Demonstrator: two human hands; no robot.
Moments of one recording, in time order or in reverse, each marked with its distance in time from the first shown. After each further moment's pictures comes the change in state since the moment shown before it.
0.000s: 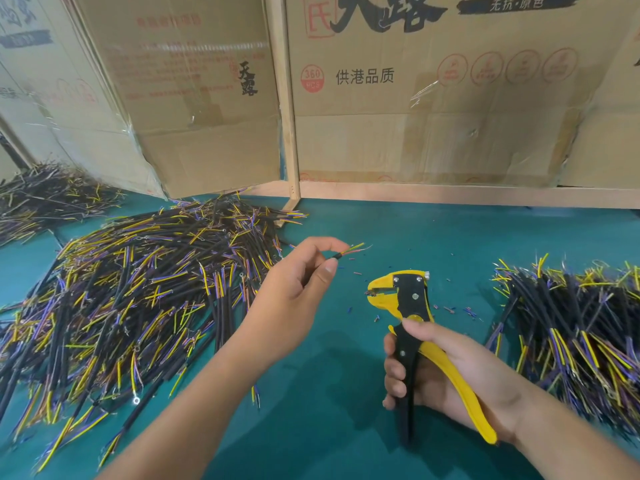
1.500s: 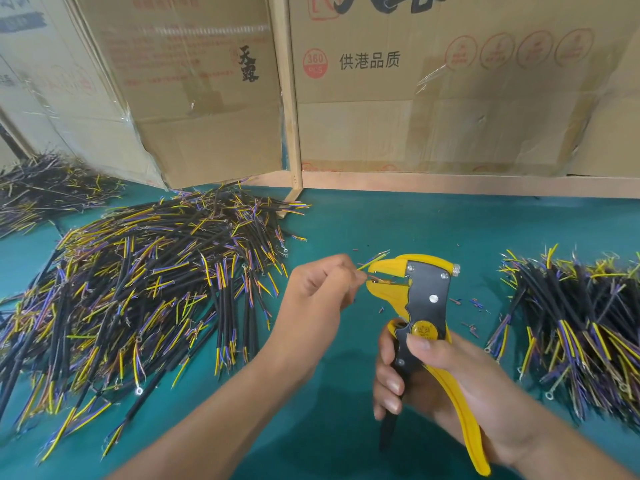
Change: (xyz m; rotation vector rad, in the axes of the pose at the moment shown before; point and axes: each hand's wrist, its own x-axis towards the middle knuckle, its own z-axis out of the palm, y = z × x) left_hand -0.013 0.031 0.030 -0.289 0.090 -0.168; right_hand -0.019 0.007 0.051 -0.107 -0.062 -0.251
